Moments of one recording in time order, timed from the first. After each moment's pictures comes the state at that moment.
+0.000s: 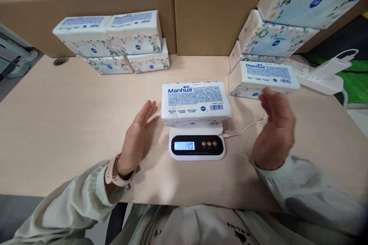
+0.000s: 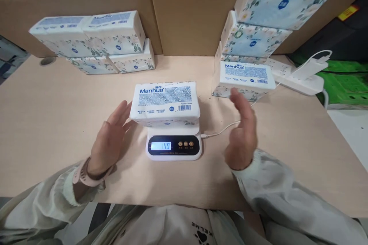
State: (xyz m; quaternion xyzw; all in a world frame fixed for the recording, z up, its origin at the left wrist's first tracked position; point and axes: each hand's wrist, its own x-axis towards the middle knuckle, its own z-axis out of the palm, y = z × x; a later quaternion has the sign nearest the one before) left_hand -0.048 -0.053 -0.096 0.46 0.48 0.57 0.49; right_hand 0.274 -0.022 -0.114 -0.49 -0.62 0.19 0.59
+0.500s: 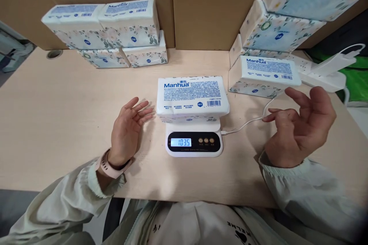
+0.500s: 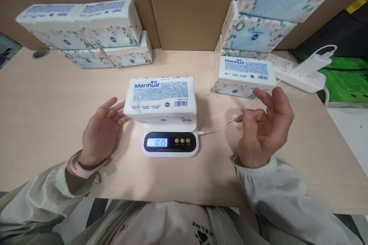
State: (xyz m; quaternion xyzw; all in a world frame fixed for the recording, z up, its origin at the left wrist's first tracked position) left_hand -0.049 -0.038 -0.094 0.30 0.49 0.65 0.50; right_hand 0.312 -0.009 -0.120 -0.48 -0.56 0.06 0.67
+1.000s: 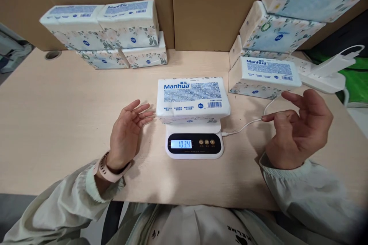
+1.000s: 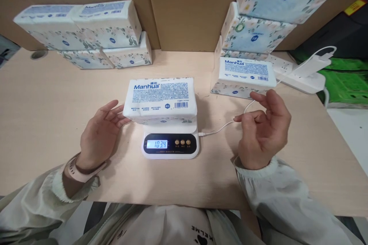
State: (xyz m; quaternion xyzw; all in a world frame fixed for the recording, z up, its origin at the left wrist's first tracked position) left_hand -0.050 -0.039 -0.091 0.28 0.48 0.65 0.52; right_hand 0.318 0.001 -0.130 -0.41 -0.60 0.02 0.68
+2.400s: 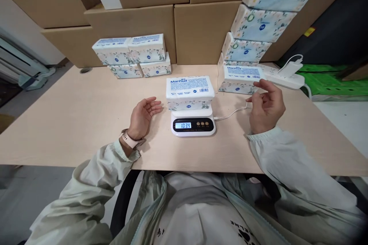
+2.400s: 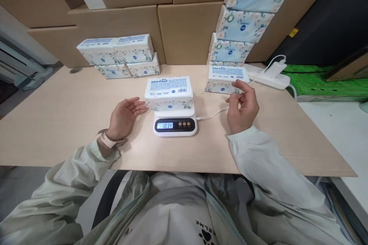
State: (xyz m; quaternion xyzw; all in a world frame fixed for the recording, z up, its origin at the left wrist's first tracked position) left_hand -0.062 -0.031 -0.101 0.33 0.47 0.62 0.54; right_hand 0.310 -0.002 -0.114 -0.49 -0.55 0.04 0.68
